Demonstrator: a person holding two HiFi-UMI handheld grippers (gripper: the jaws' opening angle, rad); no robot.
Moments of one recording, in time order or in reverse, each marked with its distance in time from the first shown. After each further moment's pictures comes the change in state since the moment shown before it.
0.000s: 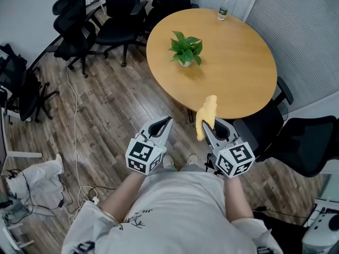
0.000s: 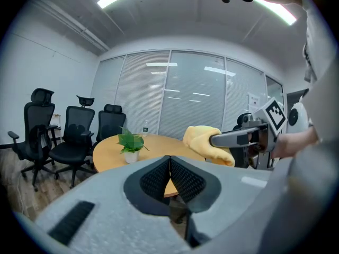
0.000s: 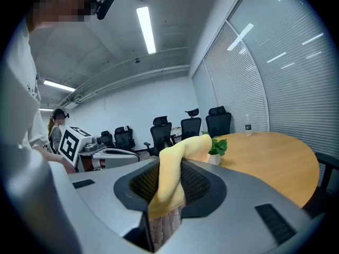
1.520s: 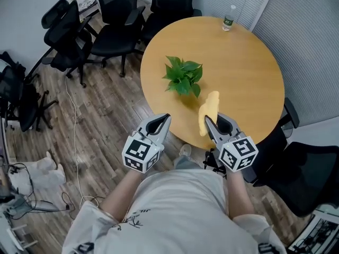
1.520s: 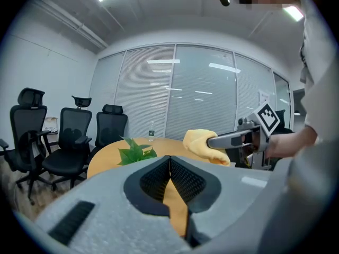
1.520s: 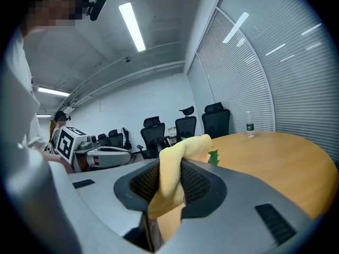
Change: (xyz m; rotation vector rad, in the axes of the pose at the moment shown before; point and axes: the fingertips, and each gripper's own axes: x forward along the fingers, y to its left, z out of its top) left arm 0.157 0.108 0.059 0.019 0.009 0.011; right arm 0.135 -0.157 0.056 0.045 0.013 0.014
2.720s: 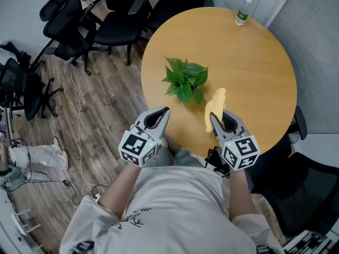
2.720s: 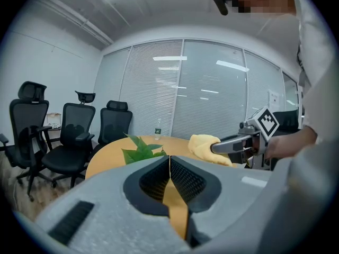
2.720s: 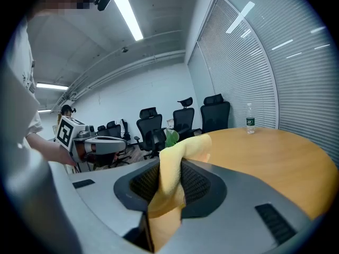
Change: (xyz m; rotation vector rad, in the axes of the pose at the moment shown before) left arm 0.072 0.050 -0.008 -0.036 0.018 0.045; right arm 0.056 -0.082 -0.016 -0.027 0.100 0.010
